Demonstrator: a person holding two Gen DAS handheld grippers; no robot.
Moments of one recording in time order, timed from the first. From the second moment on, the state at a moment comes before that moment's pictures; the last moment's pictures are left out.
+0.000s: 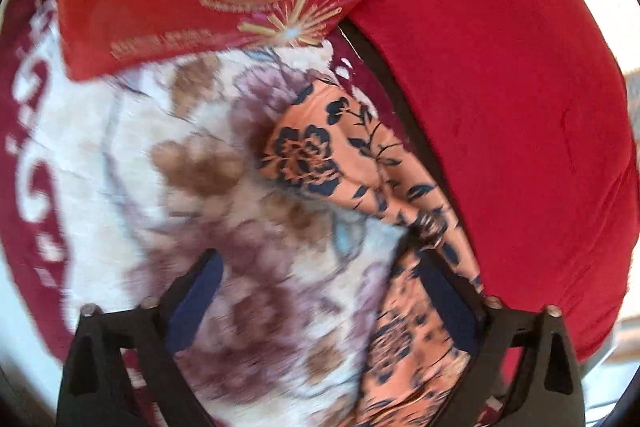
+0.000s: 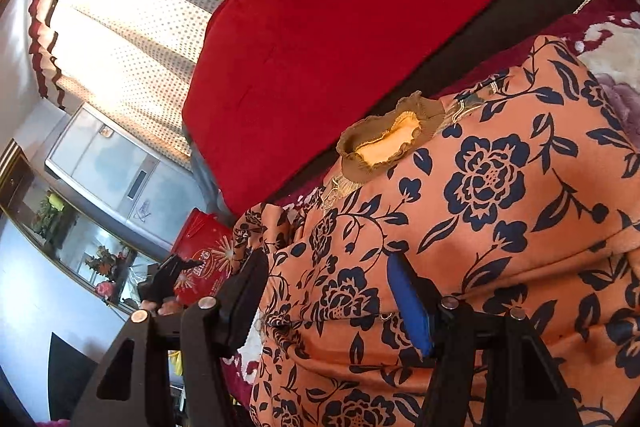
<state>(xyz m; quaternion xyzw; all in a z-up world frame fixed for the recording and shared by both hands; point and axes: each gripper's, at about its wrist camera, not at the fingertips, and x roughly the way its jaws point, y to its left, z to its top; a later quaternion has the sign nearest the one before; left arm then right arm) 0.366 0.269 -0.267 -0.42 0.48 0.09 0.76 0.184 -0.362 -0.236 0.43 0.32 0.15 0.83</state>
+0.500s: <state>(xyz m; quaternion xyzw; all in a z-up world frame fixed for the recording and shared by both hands) 0.425 0.272 -0.324 -0.52 0.43 0.11 0.73 0.194 -0.364 -0.258 0.44 0.33 0.14 0.82</state>
